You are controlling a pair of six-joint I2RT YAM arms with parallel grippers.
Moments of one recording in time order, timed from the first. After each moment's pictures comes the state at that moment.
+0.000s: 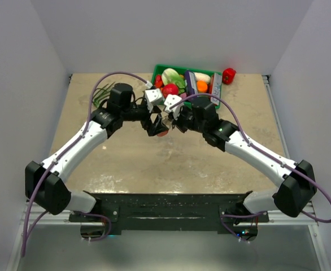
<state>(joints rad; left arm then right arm) -0.49 1.37 1.23 -0.33 0.70 0.25 0.72 1.37 1.14 -0.16 -0.18 -0.38</state>
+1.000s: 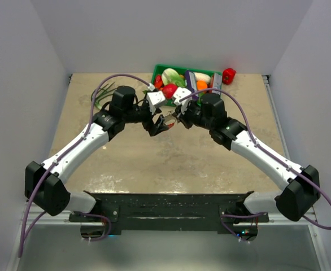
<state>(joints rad) -0.53 1.38 1.20 -0.29 0.58 0.29 0.65 1.33 1.14 -0.15 -0.23 -0.31</state>
